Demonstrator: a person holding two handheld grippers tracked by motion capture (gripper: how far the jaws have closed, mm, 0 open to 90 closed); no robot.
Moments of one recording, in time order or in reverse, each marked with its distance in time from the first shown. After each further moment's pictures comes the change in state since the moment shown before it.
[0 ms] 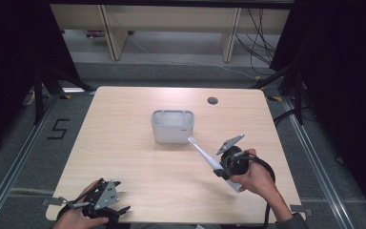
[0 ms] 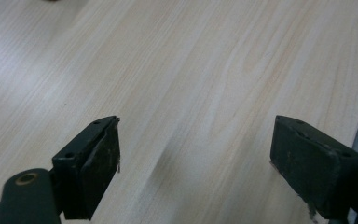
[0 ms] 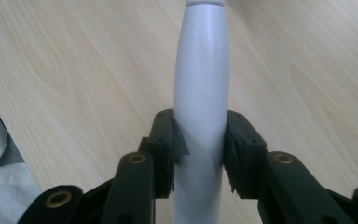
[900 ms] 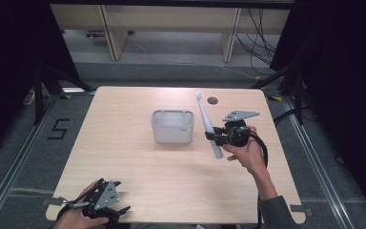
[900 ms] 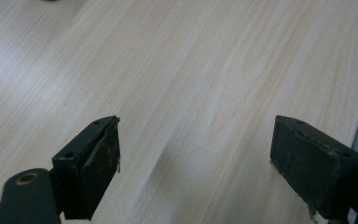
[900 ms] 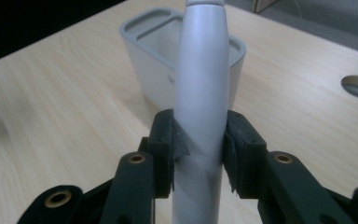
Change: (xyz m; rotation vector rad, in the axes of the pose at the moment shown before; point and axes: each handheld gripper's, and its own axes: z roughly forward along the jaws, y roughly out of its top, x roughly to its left) left arm -0.001 0.000 0.000 -0.001 0.010 -0.001; right arm -0.048 0.041 -0.005 -0.475 -0.006 0.139
